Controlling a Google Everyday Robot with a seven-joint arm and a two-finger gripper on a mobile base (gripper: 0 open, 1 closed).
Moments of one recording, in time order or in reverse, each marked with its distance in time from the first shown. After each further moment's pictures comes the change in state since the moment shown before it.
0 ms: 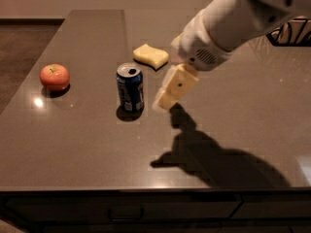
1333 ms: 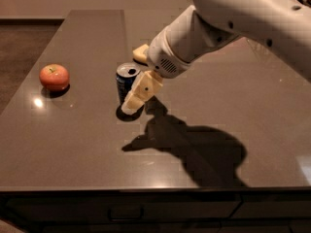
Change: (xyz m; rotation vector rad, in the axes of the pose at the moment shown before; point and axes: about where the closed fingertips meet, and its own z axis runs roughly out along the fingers) arm -0.039 -0.002 0.076 -0.078 -0.108 0.014
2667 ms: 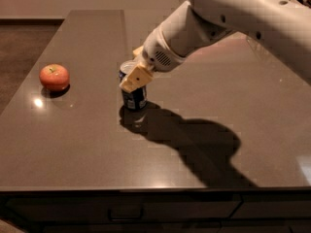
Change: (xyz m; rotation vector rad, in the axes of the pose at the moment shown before) arm -0.012 -0.014 0.010 -0.020 -0.025 0.067
